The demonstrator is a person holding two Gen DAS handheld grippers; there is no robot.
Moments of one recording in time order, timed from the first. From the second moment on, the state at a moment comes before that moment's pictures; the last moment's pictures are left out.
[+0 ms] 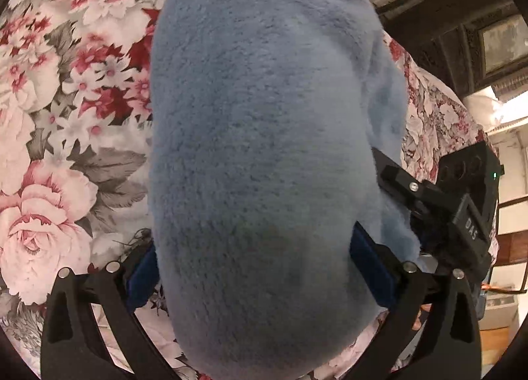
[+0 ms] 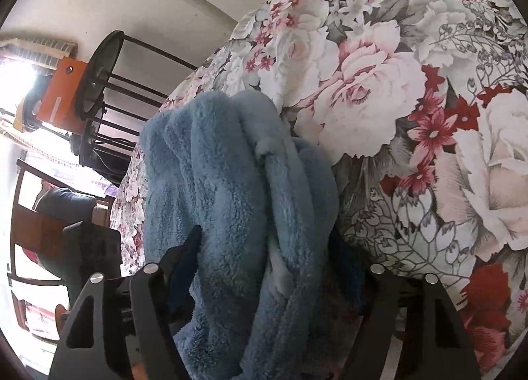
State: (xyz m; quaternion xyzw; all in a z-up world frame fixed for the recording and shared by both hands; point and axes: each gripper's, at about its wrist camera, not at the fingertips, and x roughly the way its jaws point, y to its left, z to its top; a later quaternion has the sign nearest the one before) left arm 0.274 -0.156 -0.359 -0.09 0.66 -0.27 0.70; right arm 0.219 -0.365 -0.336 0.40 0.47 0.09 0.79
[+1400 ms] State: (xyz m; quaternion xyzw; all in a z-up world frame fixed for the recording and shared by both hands) left arm 0.144 -0.245 -0.199 0.05 0.50 -0.37 0.78; right arm 0.084 -0.415 -0.169 0.35 0.39 0.03 0.85
